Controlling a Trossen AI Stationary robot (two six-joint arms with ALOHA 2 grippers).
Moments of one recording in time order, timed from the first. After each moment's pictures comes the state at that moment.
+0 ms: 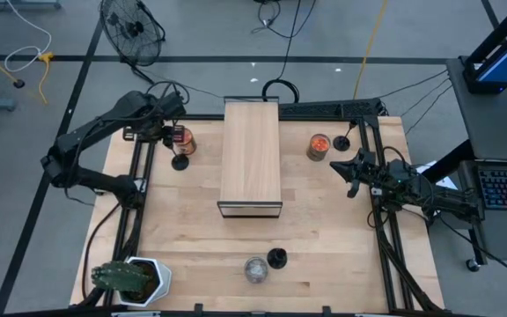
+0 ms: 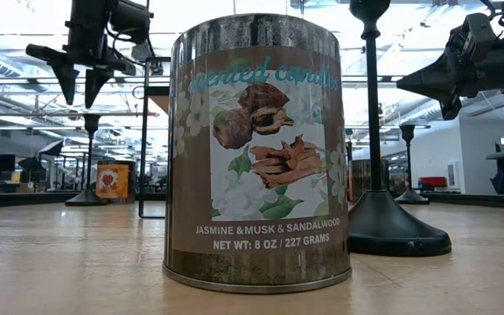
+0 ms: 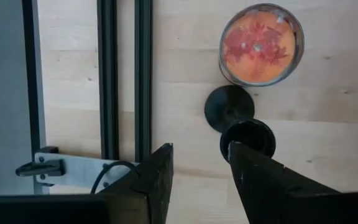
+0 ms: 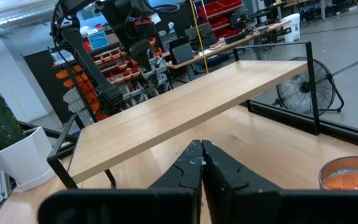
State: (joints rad) left arm 0.70 1.29 1.29 -1.55 -0.23 -0.90; right arm -0.20 0.01 0.12 -0.10 0.13 0.35
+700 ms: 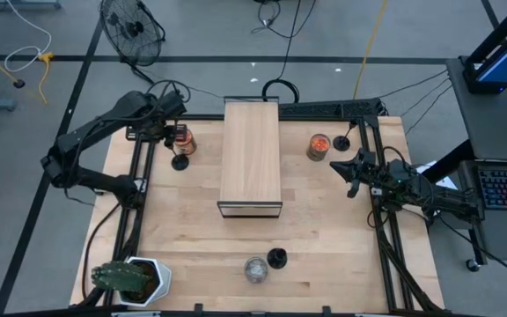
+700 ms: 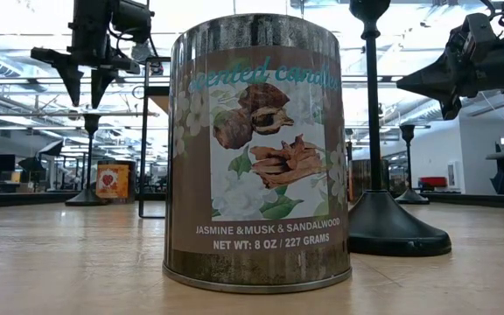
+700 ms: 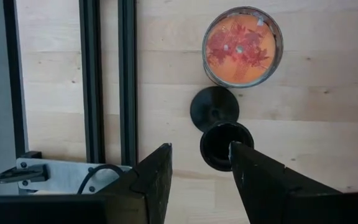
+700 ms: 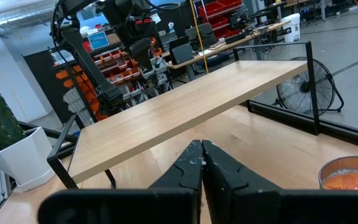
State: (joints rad) left arm 0.70 1.29 1.28 -1.50 -0.20 -0.88; right arm -0.20 0.01 0.12 -0.10 0.13 0.35
